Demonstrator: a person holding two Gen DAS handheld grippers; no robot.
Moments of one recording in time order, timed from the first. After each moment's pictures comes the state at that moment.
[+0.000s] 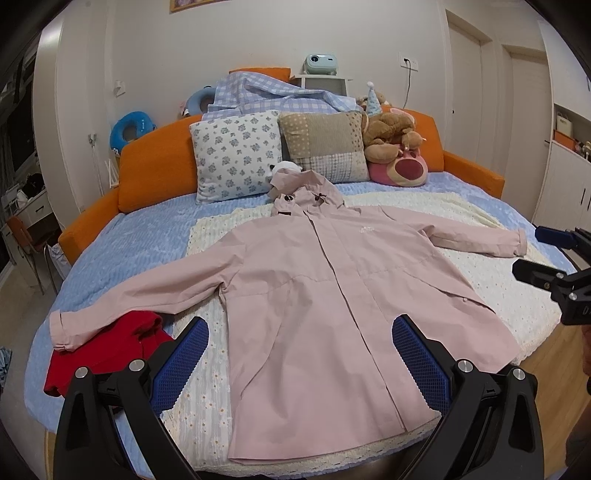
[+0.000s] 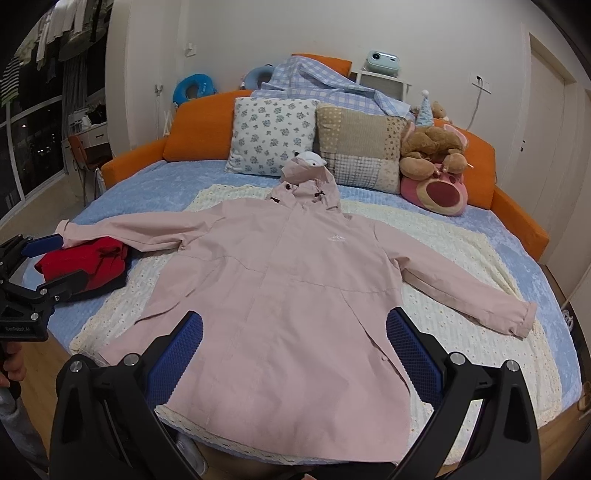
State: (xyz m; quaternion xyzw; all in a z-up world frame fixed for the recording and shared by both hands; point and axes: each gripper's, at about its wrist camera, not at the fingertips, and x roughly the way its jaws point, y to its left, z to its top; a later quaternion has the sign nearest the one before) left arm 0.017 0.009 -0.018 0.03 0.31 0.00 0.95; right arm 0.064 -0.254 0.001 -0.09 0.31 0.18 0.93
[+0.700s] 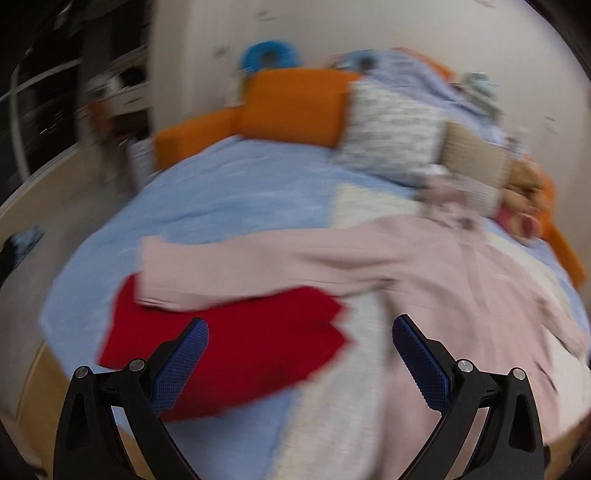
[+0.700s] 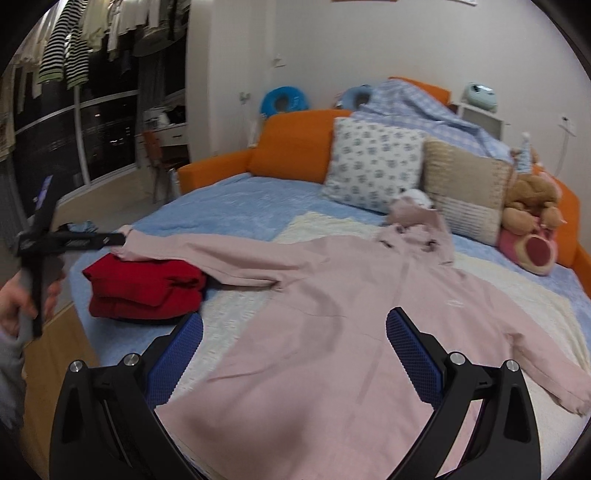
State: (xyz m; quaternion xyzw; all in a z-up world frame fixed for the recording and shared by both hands) left arm 0.060 0.304 -0.043 -0.13 0.37 0.19 0.90; right arm 0.116 -0.085 -0.013 -0.10 0.27 0.34 0.89
